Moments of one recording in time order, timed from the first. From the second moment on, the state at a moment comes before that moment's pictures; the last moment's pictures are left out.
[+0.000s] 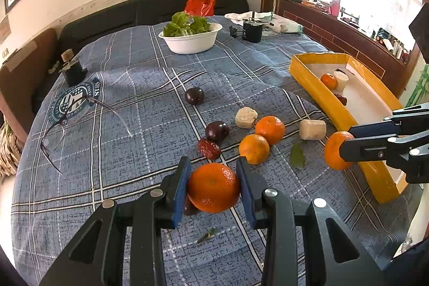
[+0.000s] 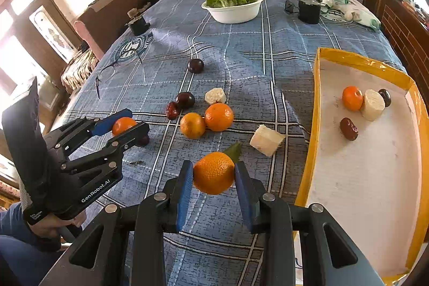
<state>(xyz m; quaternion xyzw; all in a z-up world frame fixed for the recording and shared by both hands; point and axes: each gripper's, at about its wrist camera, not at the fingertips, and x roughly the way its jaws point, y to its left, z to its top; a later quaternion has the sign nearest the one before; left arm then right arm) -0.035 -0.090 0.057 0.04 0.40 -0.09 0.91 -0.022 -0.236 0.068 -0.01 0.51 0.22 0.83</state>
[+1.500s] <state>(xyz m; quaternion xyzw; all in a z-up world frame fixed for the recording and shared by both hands) -0.028 -0.111 0.062 0.07 0.40 -0.10 0.91 -0.017 -0.271 0.080 0.04 0.50 0.19 0.84</state>
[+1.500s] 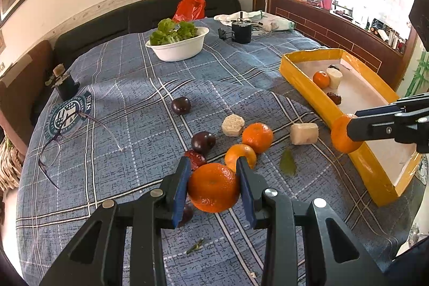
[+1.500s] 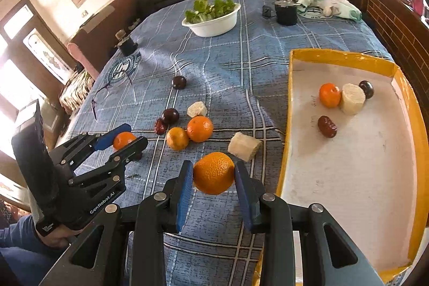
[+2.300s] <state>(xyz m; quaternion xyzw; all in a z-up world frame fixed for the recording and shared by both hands) 0.009 -0.198 0.098 0.05 0.38 -0.23 0.89 -0.012 -0.374 0.074 0.15 0.49 0.09 0.85</state>
